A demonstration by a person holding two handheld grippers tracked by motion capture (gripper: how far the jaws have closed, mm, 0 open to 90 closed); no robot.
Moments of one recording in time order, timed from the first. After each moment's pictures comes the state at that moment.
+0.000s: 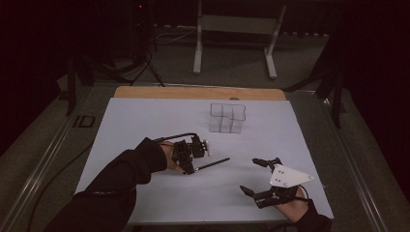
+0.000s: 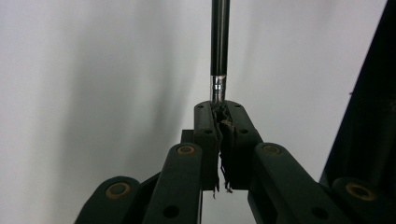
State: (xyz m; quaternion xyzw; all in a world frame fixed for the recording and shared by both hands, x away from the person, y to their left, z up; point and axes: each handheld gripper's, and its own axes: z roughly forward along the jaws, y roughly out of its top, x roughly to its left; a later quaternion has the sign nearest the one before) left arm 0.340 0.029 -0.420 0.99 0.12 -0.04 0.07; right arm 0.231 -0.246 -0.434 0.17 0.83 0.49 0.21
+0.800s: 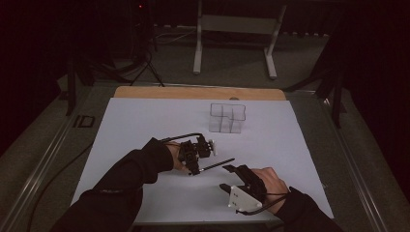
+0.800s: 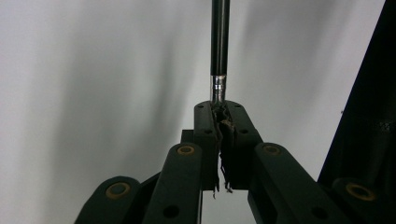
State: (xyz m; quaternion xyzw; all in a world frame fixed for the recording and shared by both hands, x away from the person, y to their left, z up) left arm 0.342 0.011 -0.425 0.99 0.12 -0.05 0.07; right arm 0.221 -0.168 -0.450 -0.08 0.87 0.29 0.39
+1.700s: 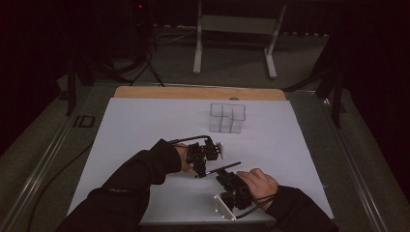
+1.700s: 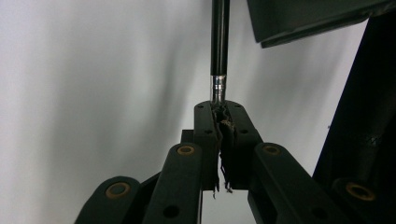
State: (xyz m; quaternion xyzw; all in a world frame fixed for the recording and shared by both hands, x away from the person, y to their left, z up) left arm 0.339 -0.008 -0.428 0.99 0.11 -0.06 0.06; right arm 0.221 -0.141 -0.480 -0.18 0.84 0.16 0.48
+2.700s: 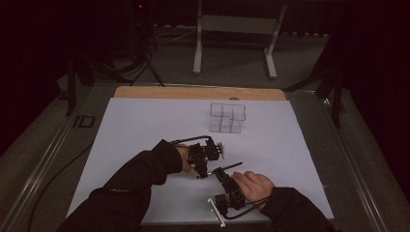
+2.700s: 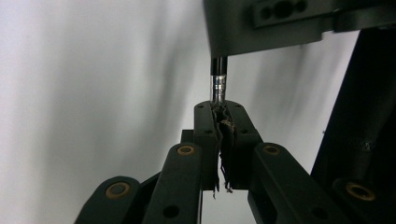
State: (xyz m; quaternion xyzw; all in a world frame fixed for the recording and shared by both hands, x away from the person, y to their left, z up) left arm 0.338 -0.011 -0.430 0.99 0.12 -0.07 0.07; right arm 0.220 -0.126 -0.502 -0.21 0.81 0.08 0.54
